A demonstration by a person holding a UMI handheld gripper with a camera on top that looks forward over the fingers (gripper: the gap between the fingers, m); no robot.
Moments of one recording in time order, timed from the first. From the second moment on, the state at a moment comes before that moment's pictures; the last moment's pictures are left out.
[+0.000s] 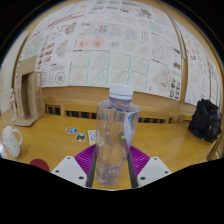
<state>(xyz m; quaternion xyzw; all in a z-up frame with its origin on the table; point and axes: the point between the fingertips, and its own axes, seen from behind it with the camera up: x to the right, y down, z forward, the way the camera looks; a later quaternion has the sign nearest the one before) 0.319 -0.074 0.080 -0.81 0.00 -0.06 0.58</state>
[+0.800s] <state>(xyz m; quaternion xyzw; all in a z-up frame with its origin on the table) 0.266 -0.114 0.283 -0.63 -0.25 -0.46 0.58</state>
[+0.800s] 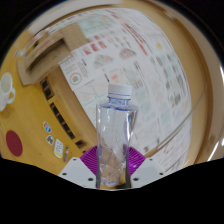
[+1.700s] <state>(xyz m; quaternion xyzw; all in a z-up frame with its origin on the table) 0.039 -0.086 0.217 -0.32 -0.65 -0.64 0.25</state>
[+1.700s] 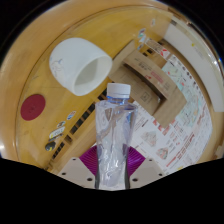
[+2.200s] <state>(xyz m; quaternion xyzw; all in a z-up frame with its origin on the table) 0.060 -0.118 0.403 -0.65 -0.24 -0.27 0.67</state>
